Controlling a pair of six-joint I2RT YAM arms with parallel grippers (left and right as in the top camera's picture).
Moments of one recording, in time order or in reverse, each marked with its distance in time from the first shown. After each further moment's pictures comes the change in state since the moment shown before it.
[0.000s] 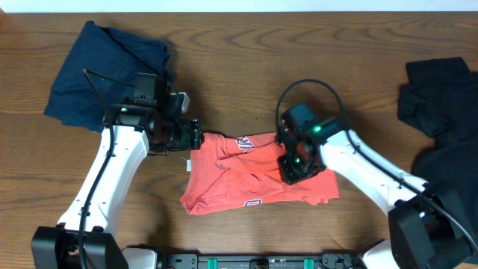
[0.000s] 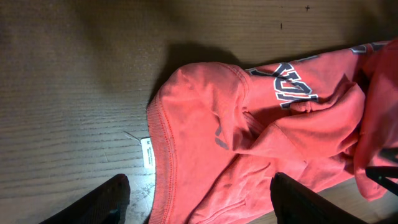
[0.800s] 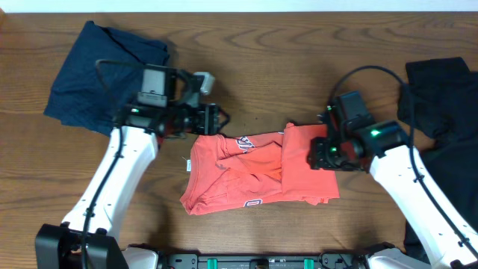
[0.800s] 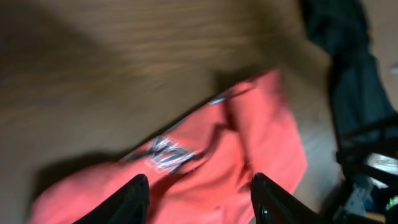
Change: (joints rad) left arm -0.113 0.002 0.001 0.340 0.318 0.023; right arm -0.249 -0.286 0.042 -0.159 0.056 0.204
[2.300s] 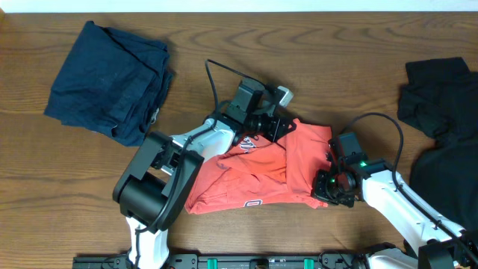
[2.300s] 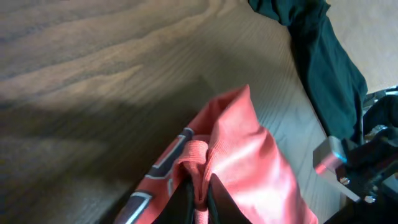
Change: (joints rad) left arm -0.323 0.521 0.006 0.746 0.078 -0.171; right arm -0.021 0.009 -0.460 0.349 -0.085 0.192
